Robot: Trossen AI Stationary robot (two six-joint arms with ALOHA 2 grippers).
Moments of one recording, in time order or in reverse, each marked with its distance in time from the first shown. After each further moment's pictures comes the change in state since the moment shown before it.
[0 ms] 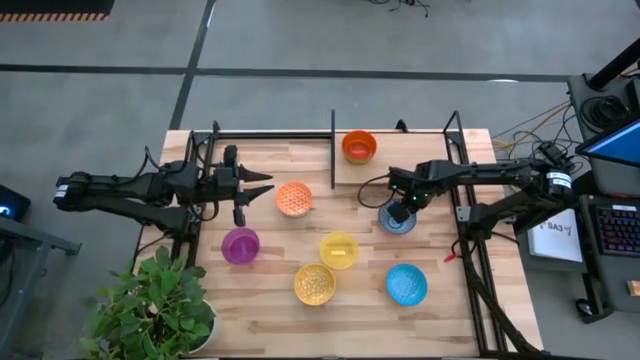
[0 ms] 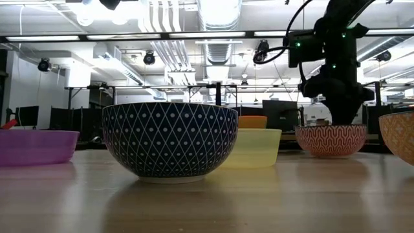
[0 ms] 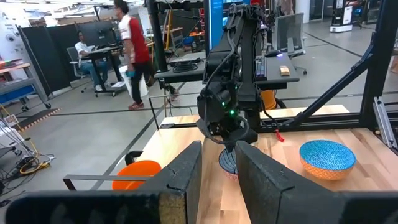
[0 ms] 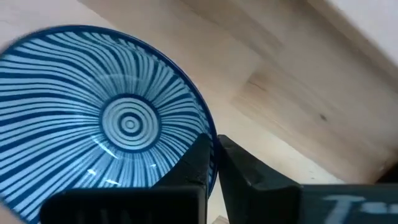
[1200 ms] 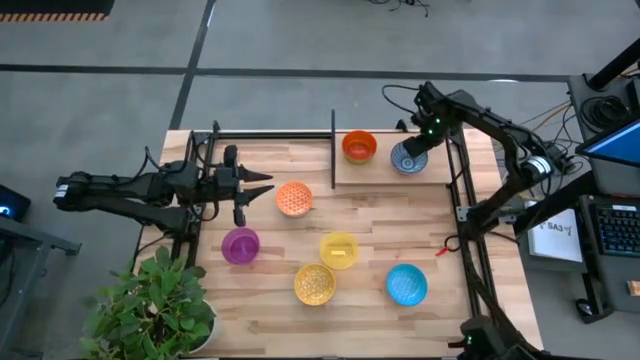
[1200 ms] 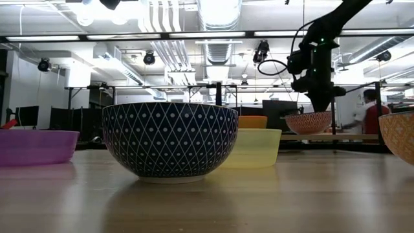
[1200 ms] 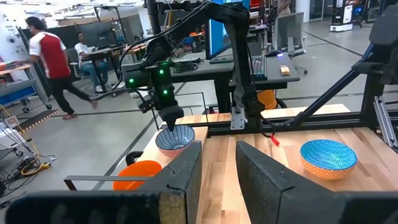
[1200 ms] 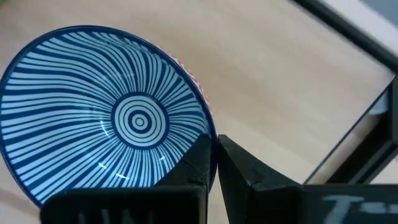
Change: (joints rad) left arm 0.000 0.001 0.000 0.001 0.000 0.006; right arm -0.758 0.233 0.423 -0.134 -0.072 -0.688
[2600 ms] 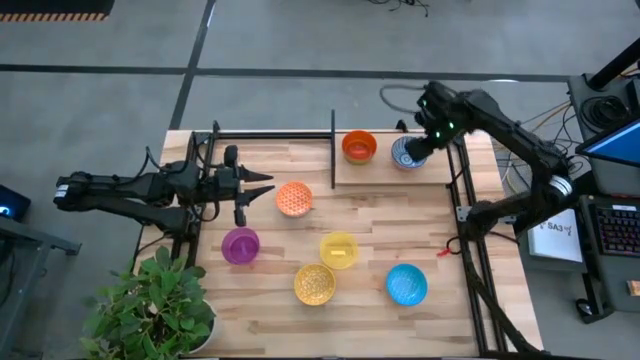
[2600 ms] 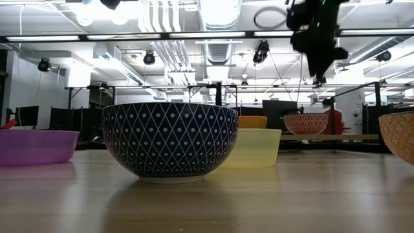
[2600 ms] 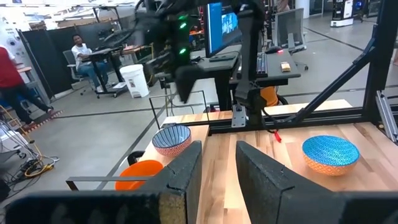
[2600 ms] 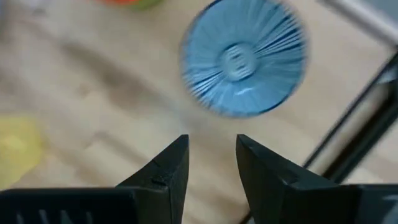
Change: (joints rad) left arm 0.000 0.006 0.000 -0.002 0.000 0.020; right arm 0.275 -0.232 0.181 -0.291 -0.030 0.242
